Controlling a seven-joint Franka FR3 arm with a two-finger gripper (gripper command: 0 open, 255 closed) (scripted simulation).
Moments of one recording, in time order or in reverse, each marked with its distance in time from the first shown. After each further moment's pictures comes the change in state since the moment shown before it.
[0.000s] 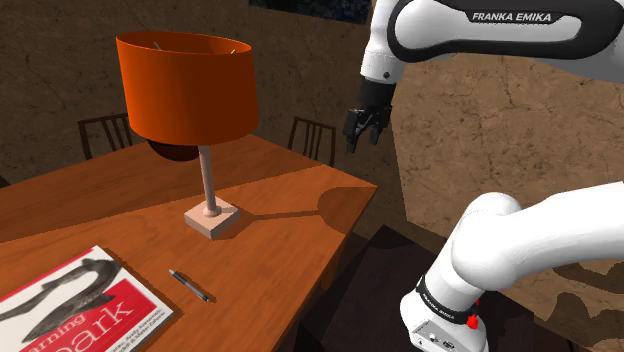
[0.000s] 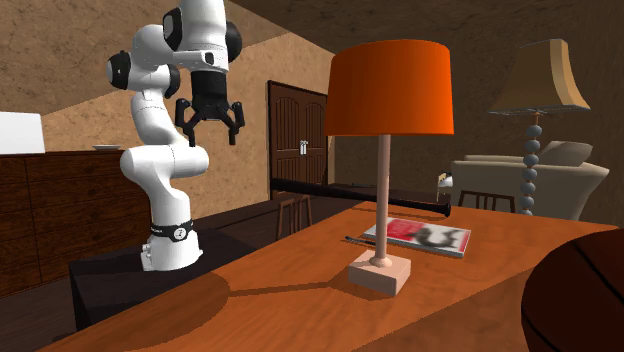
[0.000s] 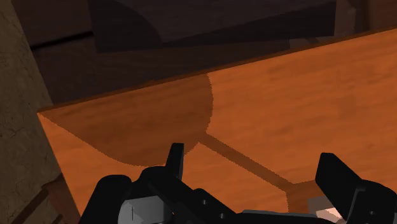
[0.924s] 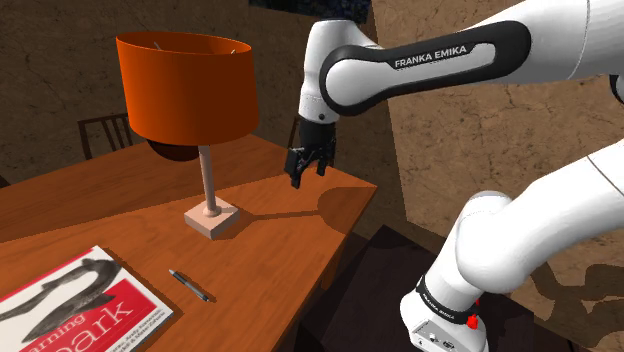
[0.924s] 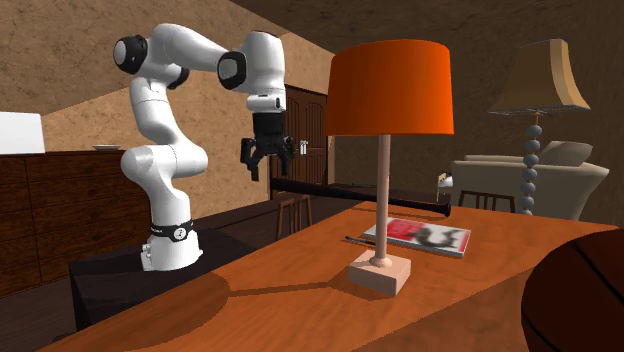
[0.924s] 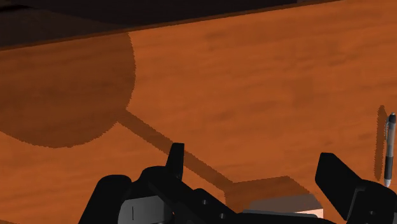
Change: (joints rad) arm 0.109 0.263 0.165 -0.025 0.108 0.304 0.116
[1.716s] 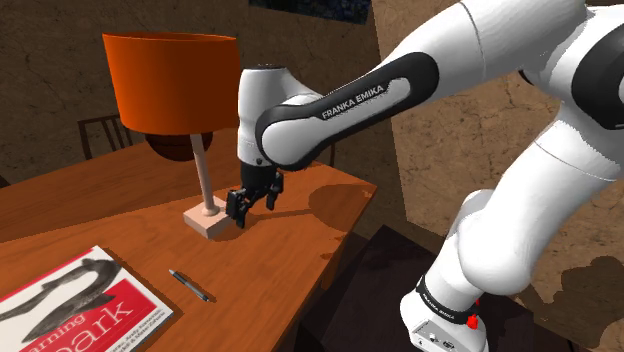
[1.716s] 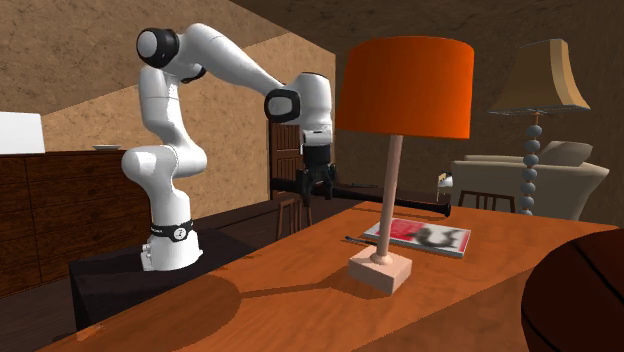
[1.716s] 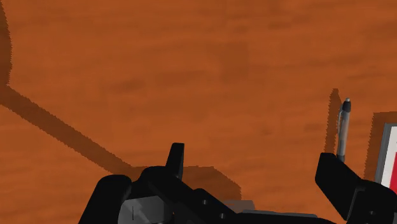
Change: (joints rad) arm 0.081 0.349 0.153 0.121 -0.001 0.259 0.139
